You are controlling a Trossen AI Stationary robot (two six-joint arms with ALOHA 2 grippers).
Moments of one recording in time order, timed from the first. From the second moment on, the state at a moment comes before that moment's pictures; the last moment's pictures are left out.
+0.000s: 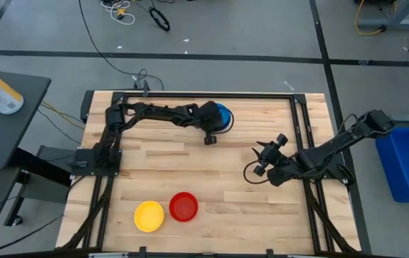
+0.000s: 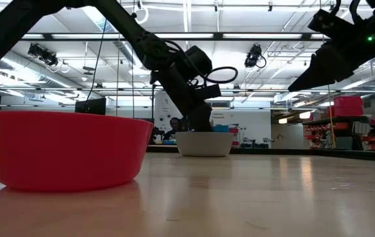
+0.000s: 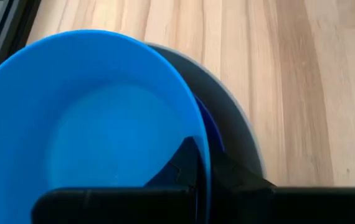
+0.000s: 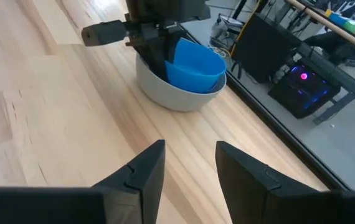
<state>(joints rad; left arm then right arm) 0.33 2.10 1.40 -0.14 0.00 0.30 0.46 1.11 0.54 -0.42 1.04 0.54</state>
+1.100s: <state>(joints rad) 0.33 1.99 1.40 -0.19 0.02 0.32 0.46 1.11 0.54 -0.40 1.04 0.53</state>
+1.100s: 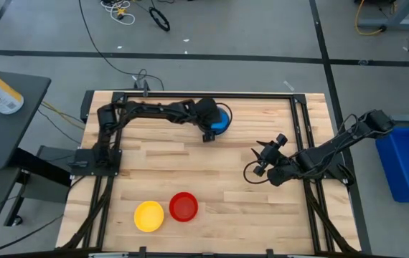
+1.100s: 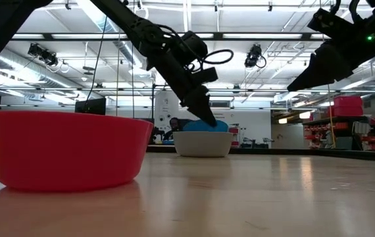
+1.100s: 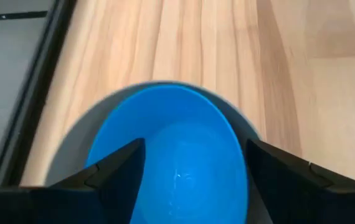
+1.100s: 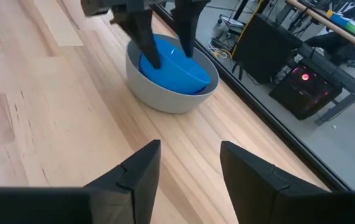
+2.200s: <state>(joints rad) 0.22 1.90 1.34 -0.21 -0.19 0.29 0.46 1.11 0.54 -0.40 0.99 0.53</state>
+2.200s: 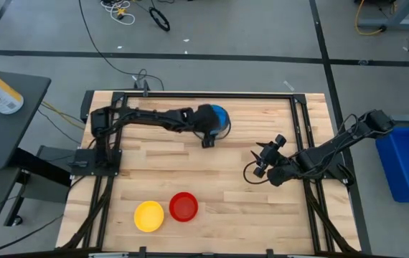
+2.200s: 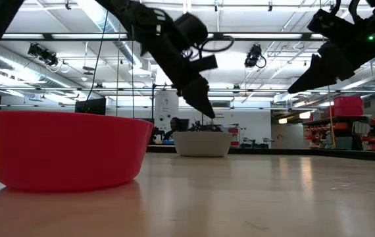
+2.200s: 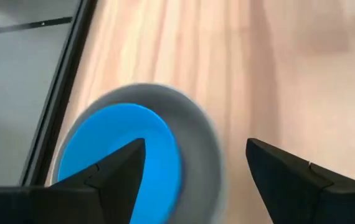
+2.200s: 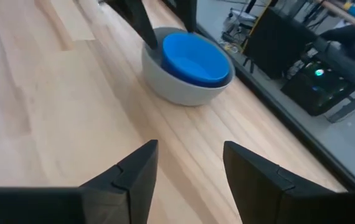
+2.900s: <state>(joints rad) -0.29 1.57 1.04 -0.53 -0.50 -0.20 0.83 0.85 0.34 -0.40 1.25 0.67</state>
